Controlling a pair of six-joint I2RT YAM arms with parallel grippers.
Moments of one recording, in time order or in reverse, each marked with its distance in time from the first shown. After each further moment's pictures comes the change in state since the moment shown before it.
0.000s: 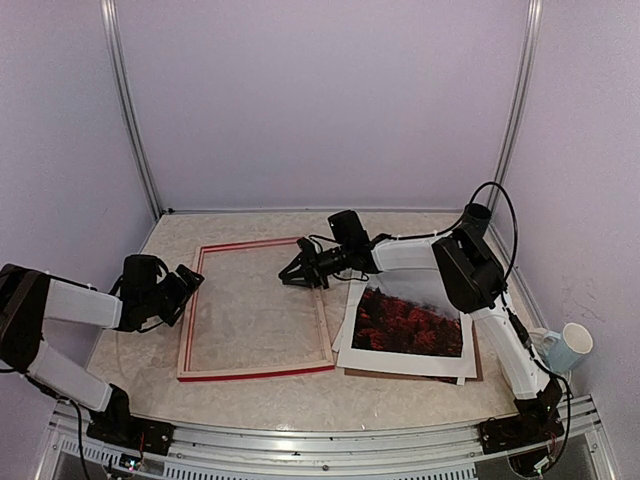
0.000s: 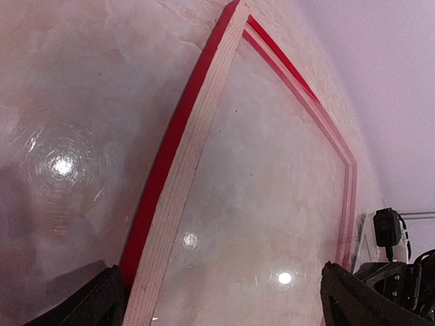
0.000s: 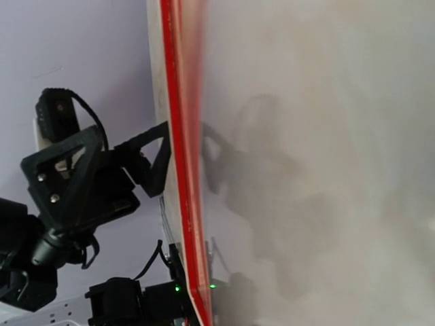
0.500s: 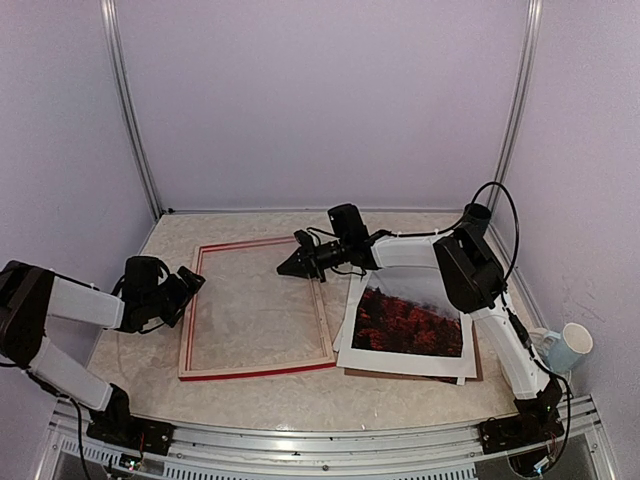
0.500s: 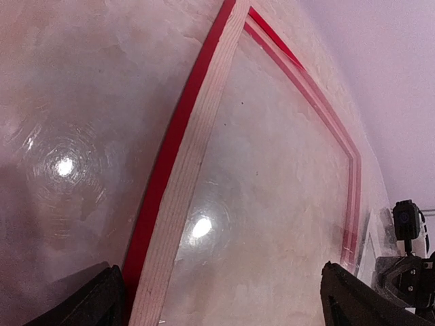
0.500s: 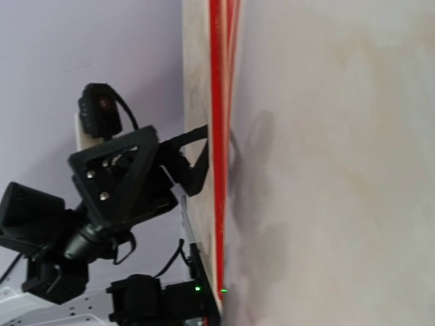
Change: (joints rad) left arm -0.003 0.028 -0.006 0.030 0.001 0.000; right arm 0.000 0.002 0.051 0.018 -0.024 0.031
